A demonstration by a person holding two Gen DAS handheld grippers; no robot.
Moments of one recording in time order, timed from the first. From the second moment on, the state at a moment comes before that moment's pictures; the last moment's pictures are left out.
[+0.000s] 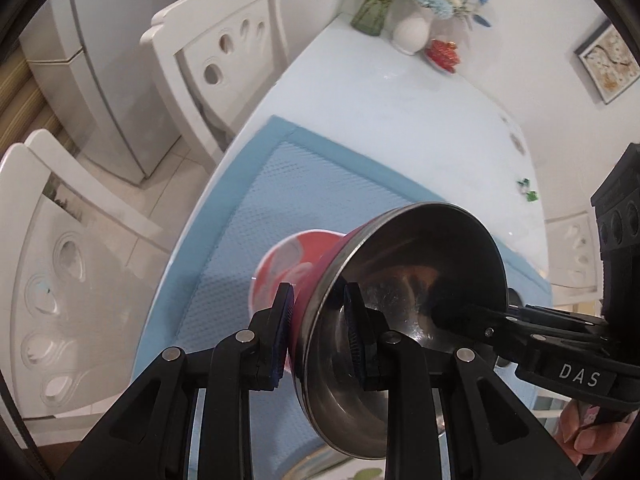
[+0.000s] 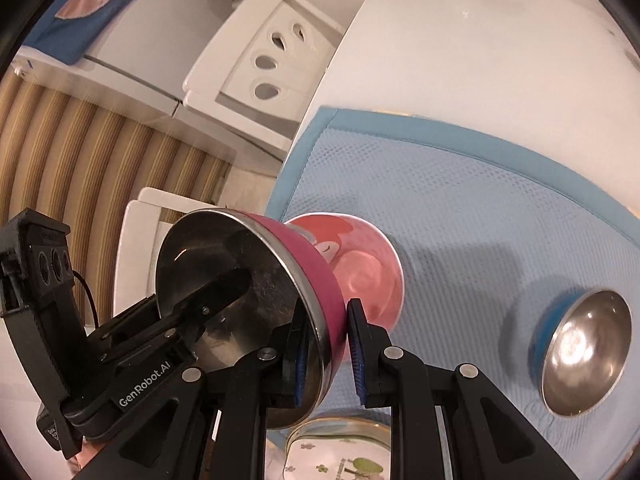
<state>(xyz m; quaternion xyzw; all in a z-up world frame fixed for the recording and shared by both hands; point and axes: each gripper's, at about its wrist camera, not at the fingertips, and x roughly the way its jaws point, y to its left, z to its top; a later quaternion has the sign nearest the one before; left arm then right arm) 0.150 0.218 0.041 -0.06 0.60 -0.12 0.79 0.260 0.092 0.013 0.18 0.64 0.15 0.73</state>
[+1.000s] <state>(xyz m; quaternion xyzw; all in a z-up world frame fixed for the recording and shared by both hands) 0.159 0.205 -0.024 -0.03 0.64 -0.12 0.75 0.286 0.085 -0.065 0.20 0.69 0.13 0.68</state>
